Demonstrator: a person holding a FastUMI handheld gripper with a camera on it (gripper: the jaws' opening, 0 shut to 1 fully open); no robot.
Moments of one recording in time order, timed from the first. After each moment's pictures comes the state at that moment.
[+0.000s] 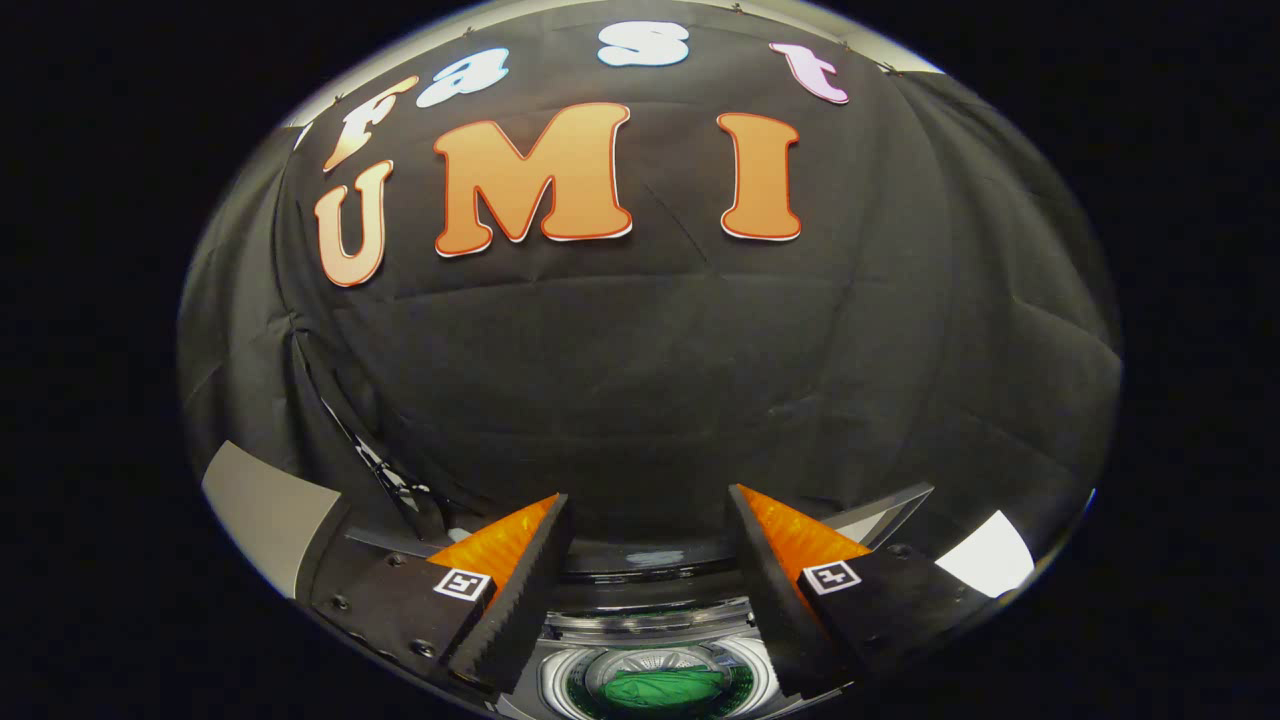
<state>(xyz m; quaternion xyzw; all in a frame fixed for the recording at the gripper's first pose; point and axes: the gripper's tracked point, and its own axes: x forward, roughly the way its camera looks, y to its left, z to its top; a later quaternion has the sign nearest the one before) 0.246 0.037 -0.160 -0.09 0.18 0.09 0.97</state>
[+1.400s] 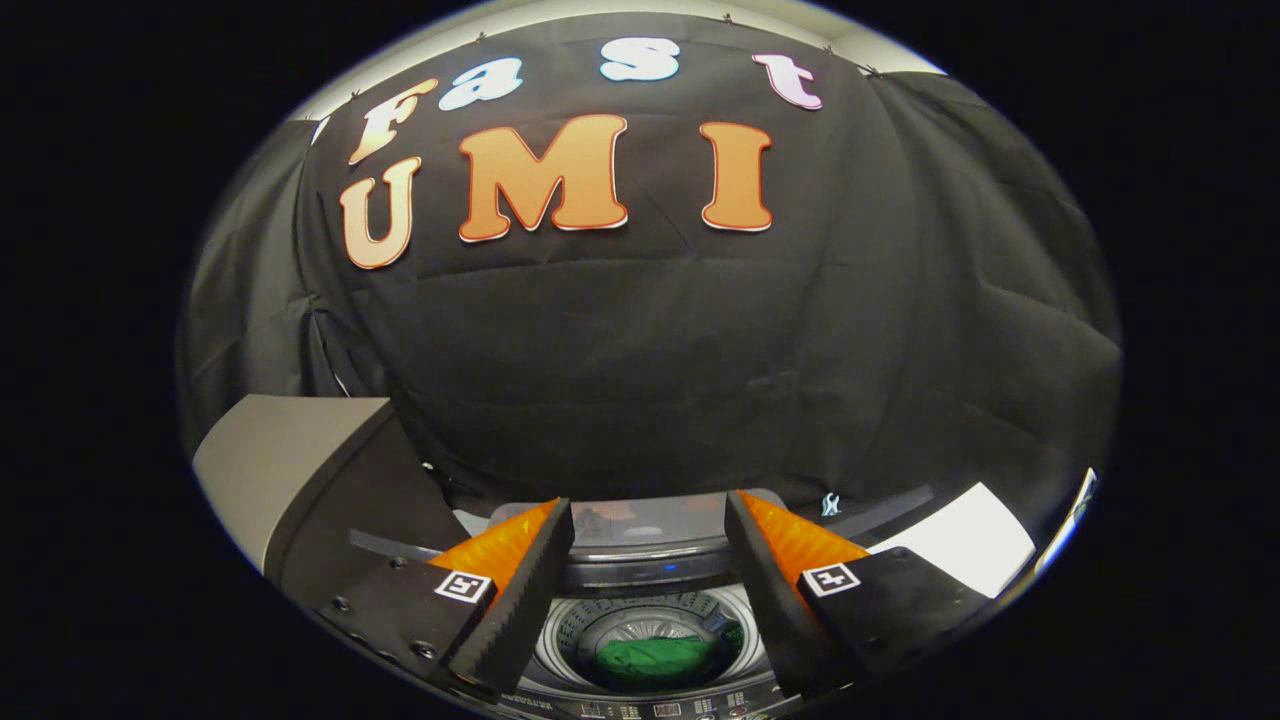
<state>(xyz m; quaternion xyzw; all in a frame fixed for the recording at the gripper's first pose) 0.138 -0.004 -0.202 -0.09 0.20 0.07 0.97</state>
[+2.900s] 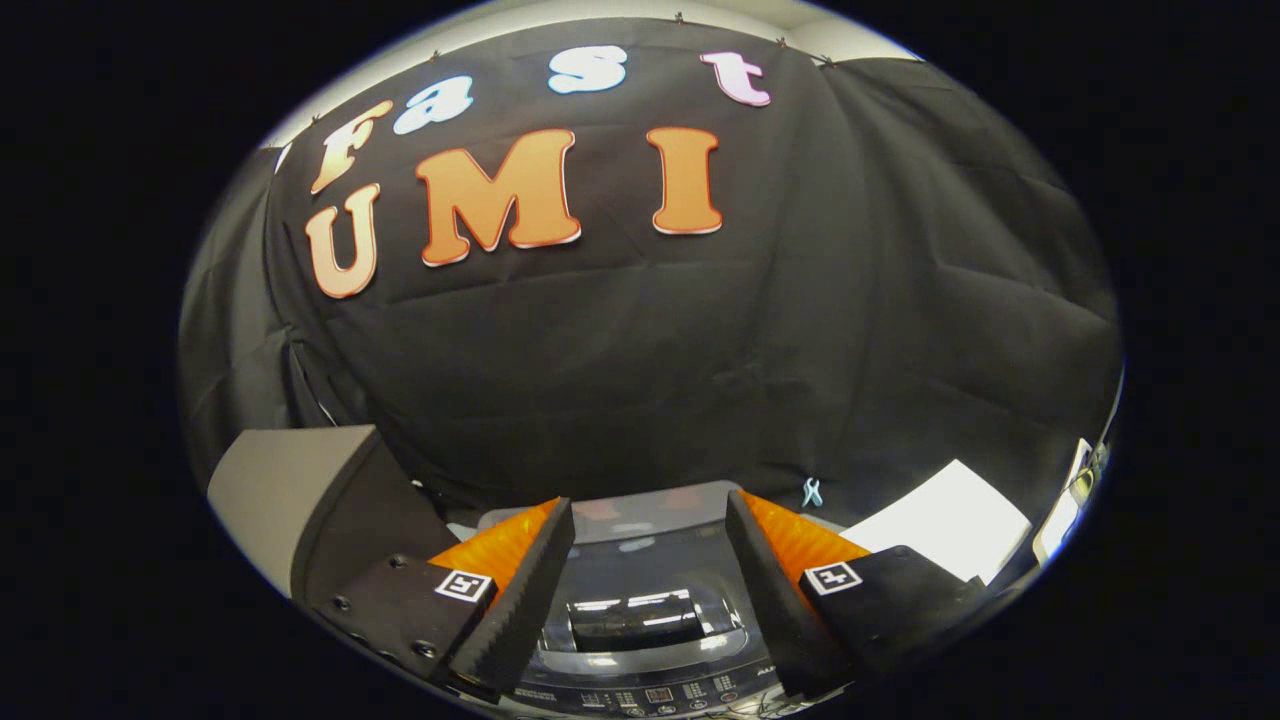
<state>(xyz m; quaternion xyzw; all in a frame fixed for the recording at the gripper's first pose) 0.120 -0.025 -0.139 -0.06 0.17 0.04 0.98</state>
